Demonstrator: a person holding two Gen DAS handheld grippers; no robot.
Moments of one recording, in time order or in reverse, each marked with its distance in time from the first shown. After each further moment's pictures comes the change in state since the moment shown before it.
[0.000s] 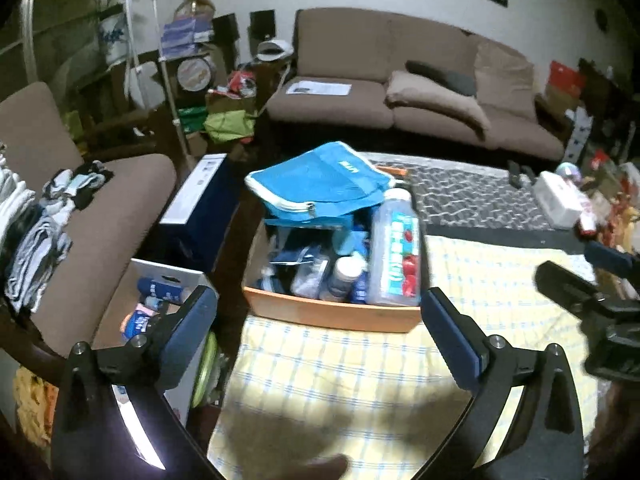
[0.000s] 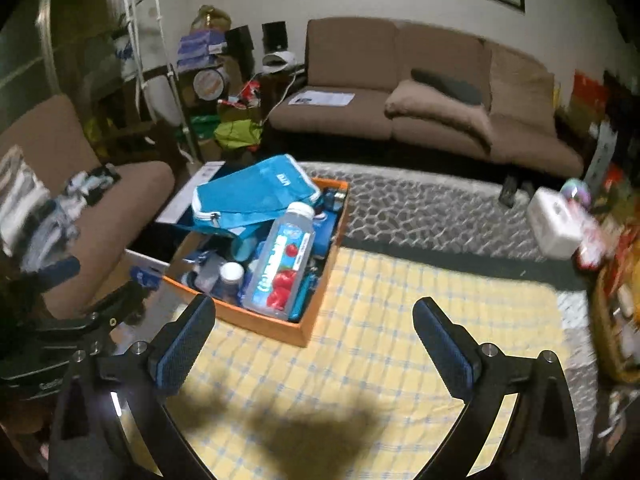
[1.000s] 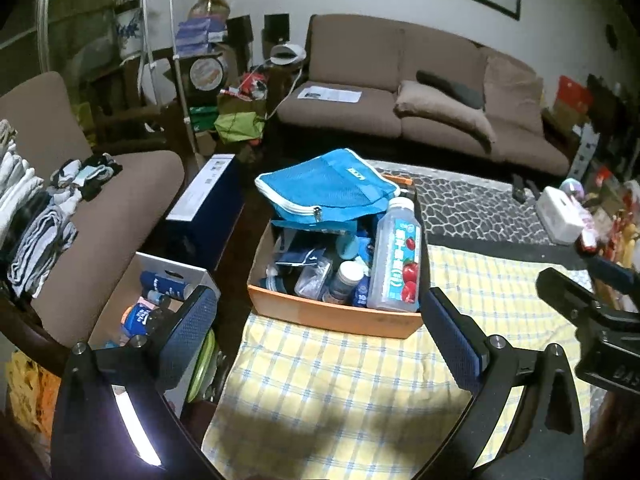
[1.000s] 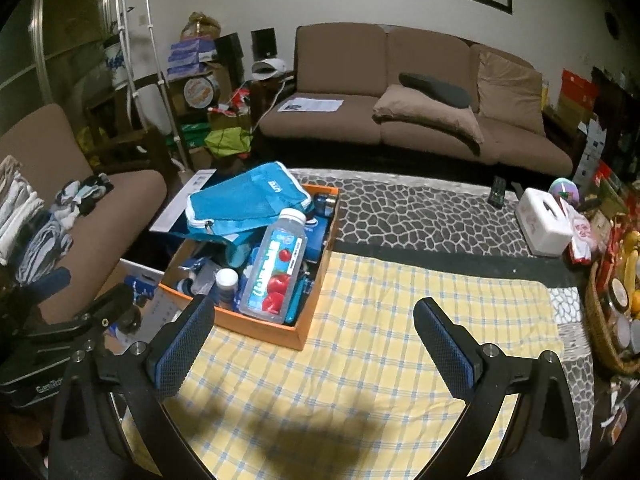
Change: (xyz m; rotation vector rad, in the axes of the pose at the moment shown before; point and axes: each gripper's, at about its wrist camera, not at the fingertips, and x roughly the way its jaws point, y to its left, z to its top) left arm -0.010 0.004 0.000 -0.049 -0.018 0.044; right arm -0.003 -0.004 -0.006 0.048 -0.015 -0.015
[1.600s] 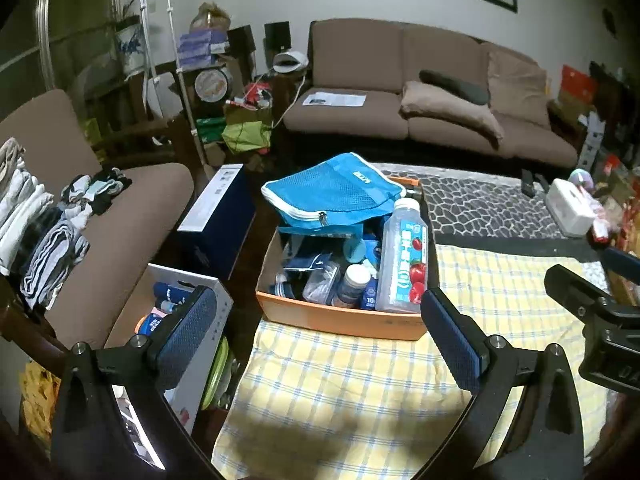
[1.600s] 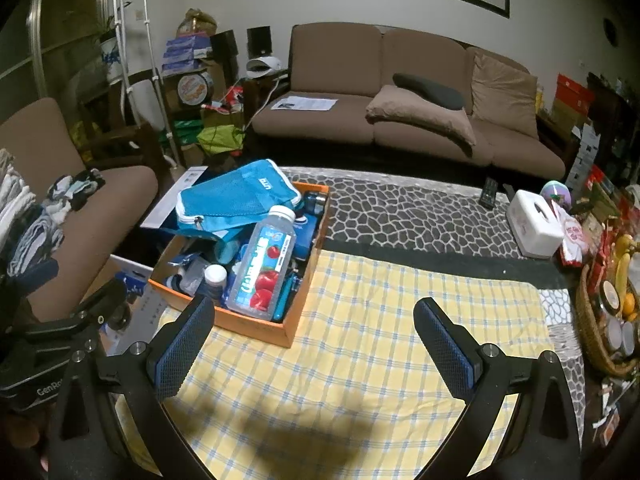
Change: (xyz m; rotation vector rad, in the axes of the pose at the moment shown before) left arm -0.001 -0.007 -0.003 0.046 -0.024 0.041; right arm 0.001 -0.002 -0.001 -0.015 0.008 -0.035
